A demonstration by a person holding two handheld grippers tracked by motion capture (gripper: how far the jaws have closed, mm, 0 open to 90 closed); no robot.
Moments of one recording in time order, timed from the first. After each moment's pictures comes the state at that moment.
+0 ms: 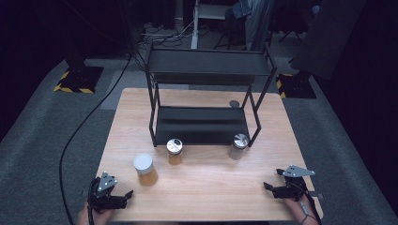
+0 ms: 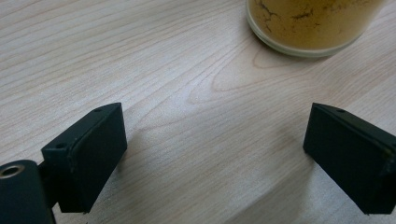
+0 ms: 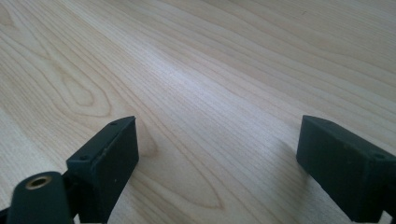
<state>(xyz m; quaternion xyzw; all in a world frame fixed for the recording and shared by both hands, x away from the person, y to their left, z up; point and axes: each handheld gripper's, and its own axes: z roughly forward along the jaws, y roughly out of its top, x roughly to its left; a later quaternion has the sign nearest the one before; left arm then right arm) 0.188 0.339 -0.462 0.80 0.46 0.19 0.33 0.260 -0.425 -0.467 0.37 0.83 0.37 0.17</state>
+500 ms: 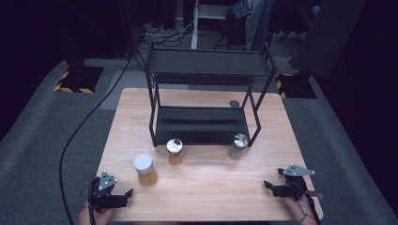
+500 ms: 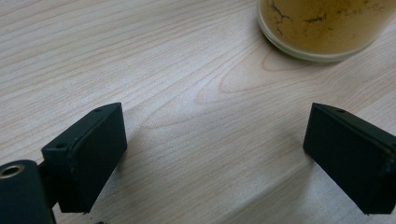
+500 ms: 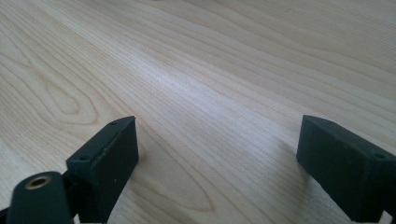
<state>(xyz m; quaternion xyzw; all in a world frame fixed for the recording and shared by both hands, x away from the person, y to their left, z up) 0.187 0.335 -0.461 0.79 0.48 0.20 0.33 0.257 -0.420 -0.467 0.39 0.82 0.37 0.18</state>
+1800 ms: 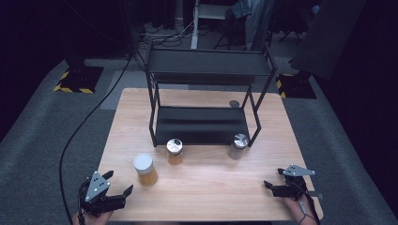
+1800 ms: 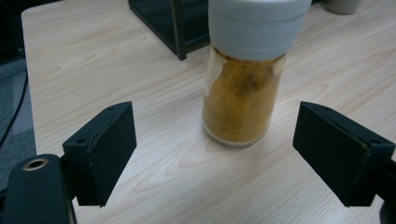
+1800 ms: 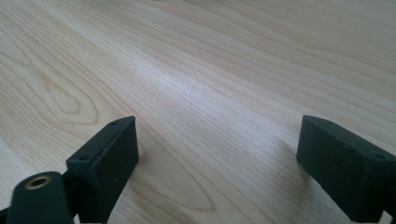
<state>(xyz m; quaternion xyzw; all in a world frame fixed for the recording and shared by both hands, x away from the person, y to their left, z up) 0.137 0.333 -0.421 0.75 0.43 0.26 0.43 0.257 -0.420 -0.467 0.39 0.82 0.37 0.18</state>
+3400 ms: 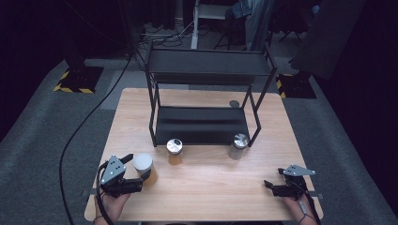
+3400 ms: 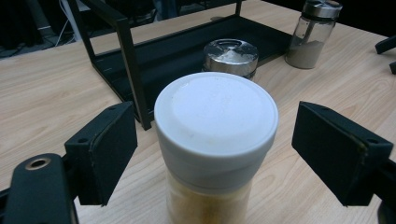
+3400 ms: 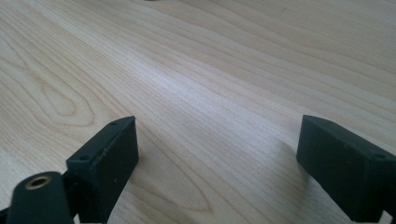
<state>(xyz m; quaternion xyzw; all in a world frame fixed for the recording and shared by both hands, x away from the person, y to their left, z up) 0.190 0.311 -0.422 0.75 0.38 0.24 0.49 0.256 -0.419 -0.467 0.40 0.82 0.37 0.18</state>
